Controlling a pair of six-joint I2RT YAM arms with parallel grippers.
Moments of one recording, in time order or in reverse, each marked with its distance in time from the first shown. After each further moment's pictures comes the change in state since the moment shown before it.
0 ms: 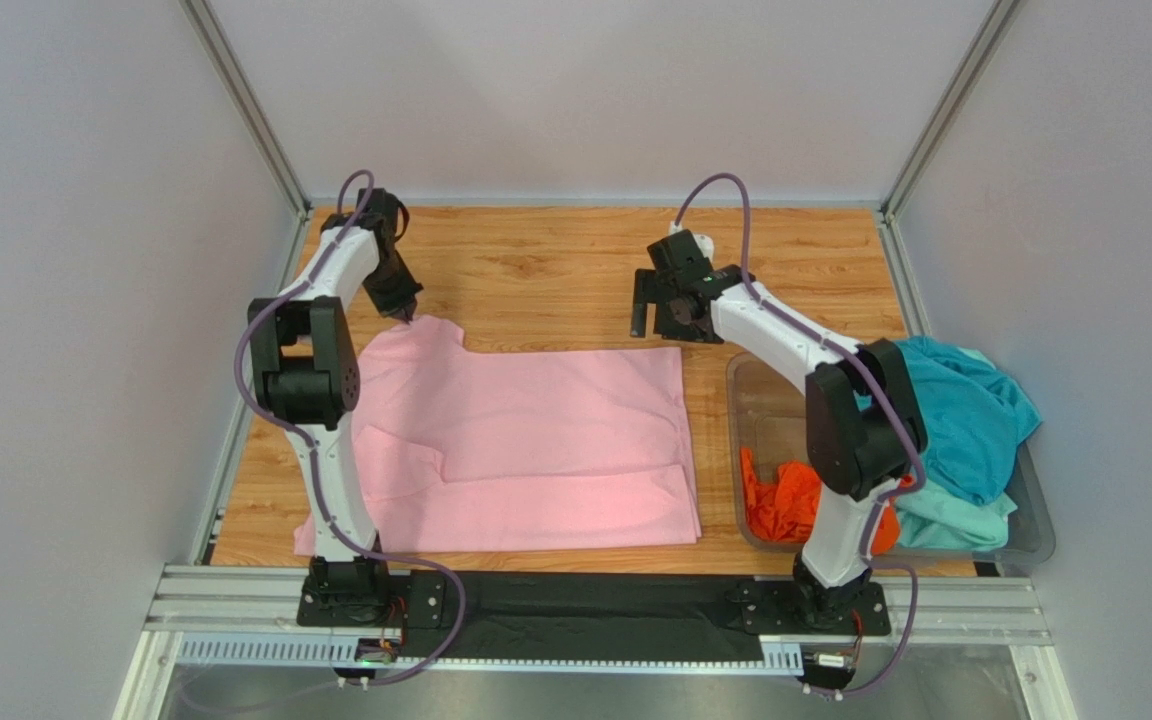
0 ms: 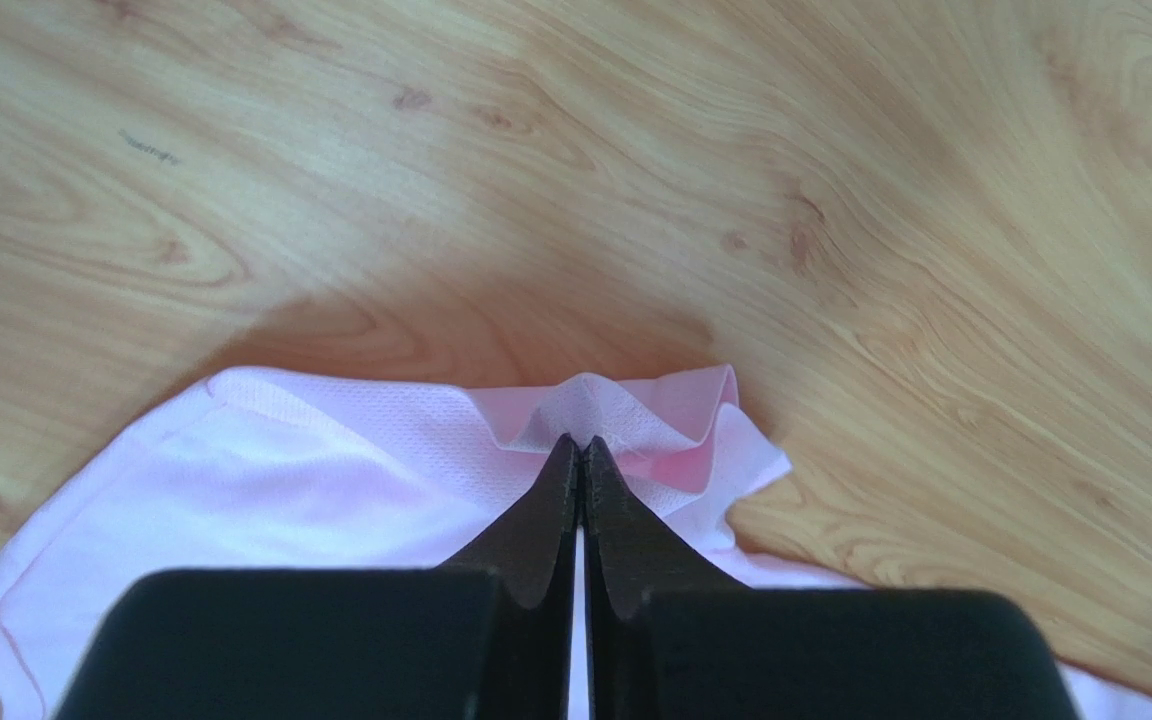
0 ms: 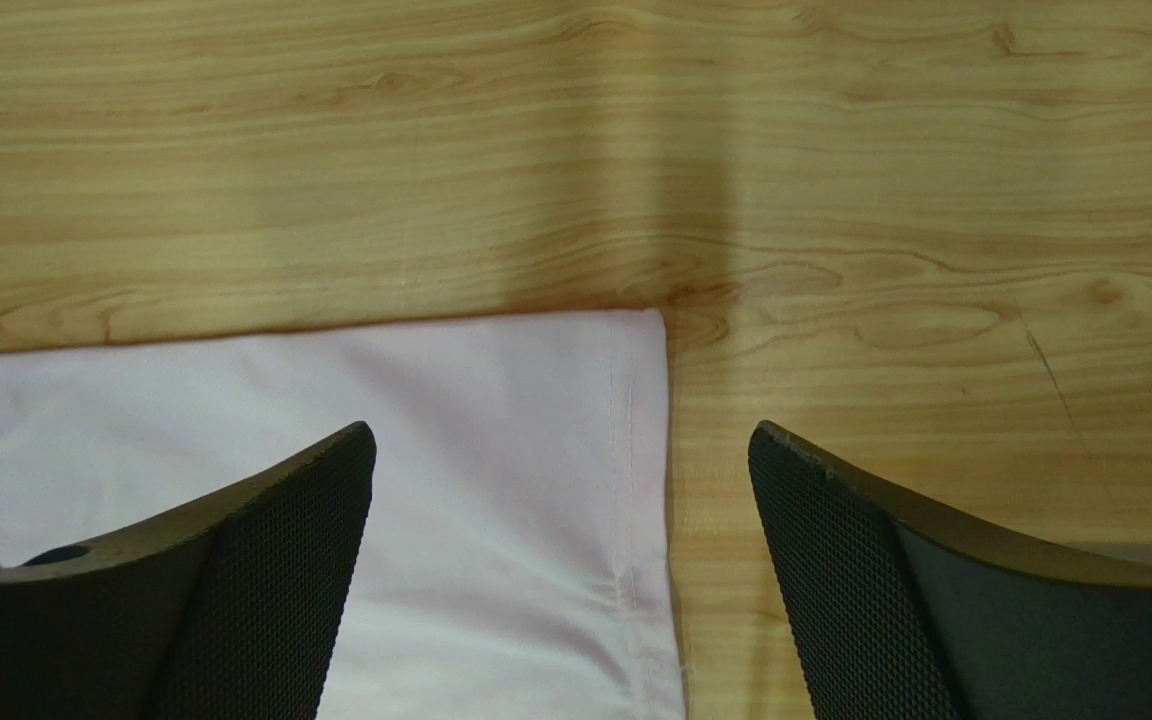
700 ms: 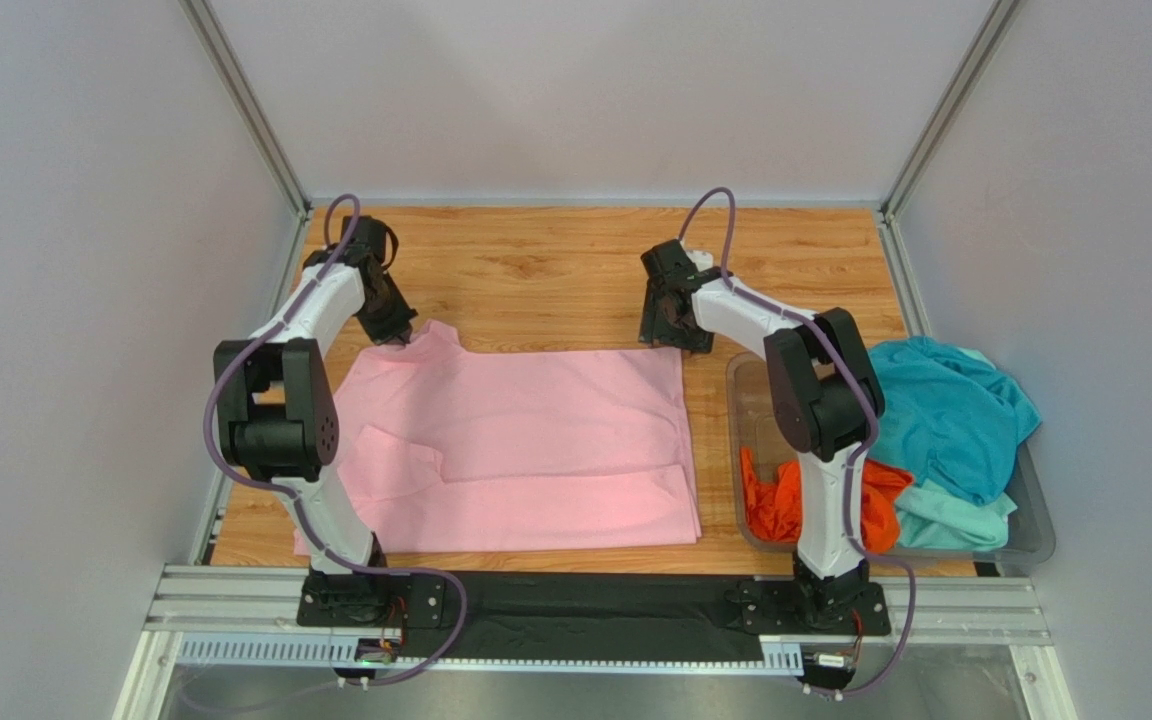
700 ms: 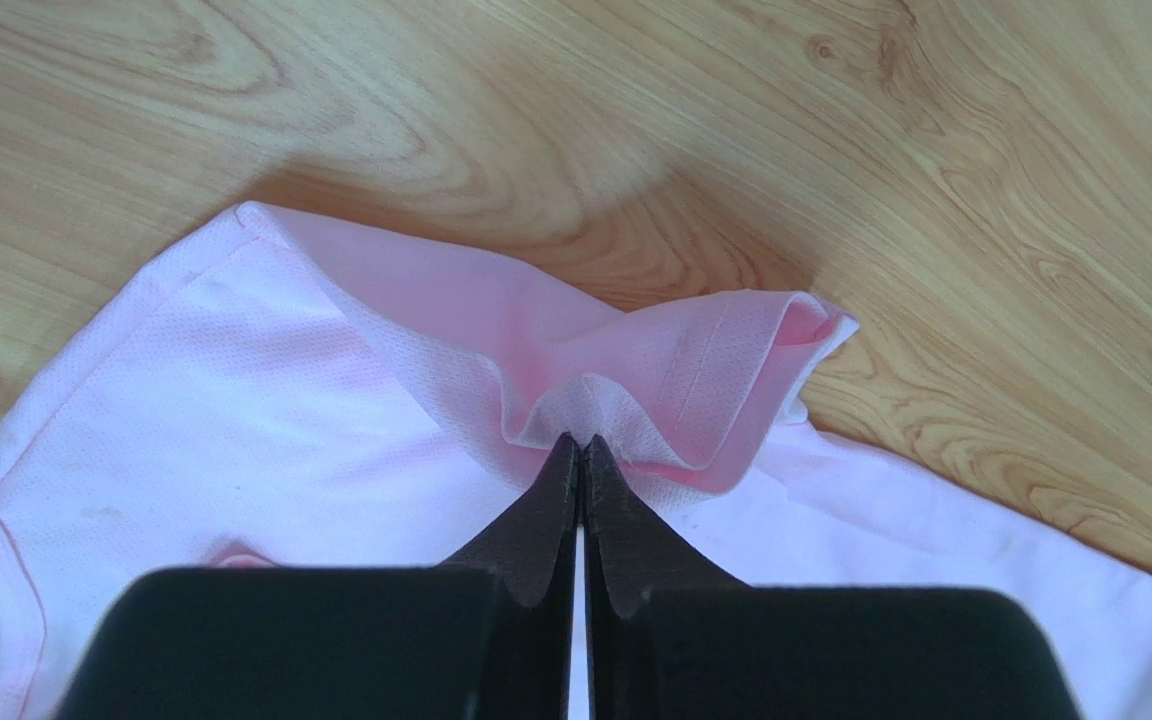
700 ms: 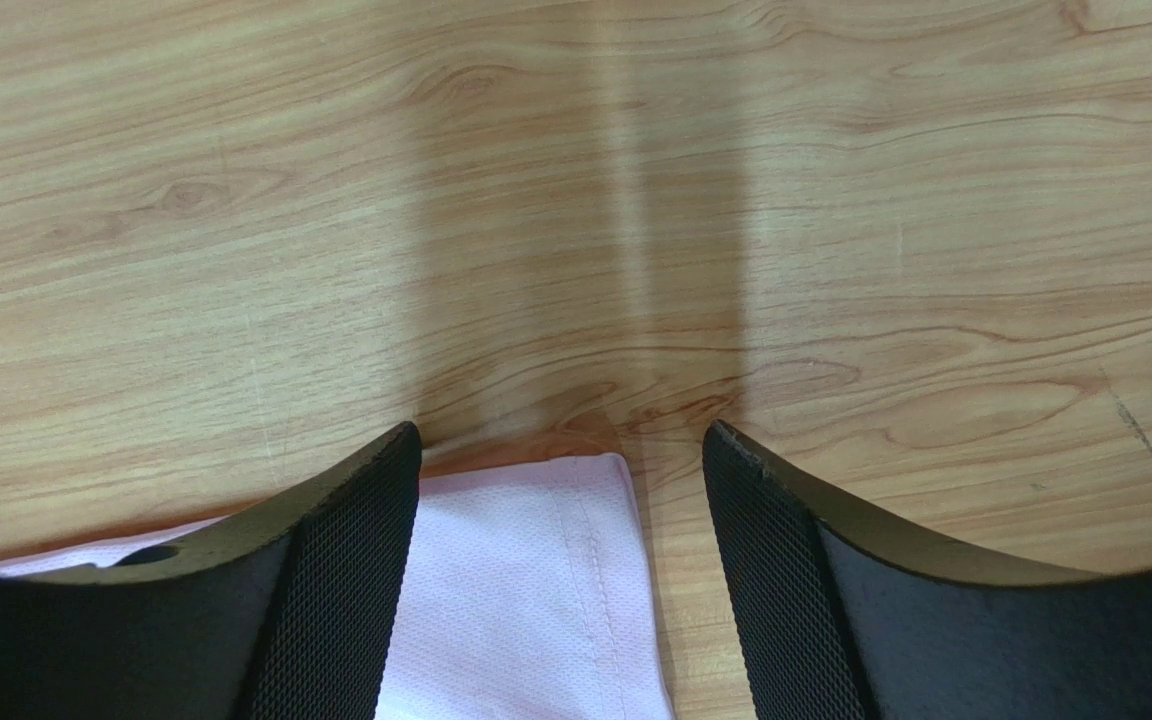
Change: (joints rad) left arm -0.001 -0.257 -0.336 0.121 0.037 -0.003; right arm -0.026 0.171 0.047 0.018 0.034 0.081
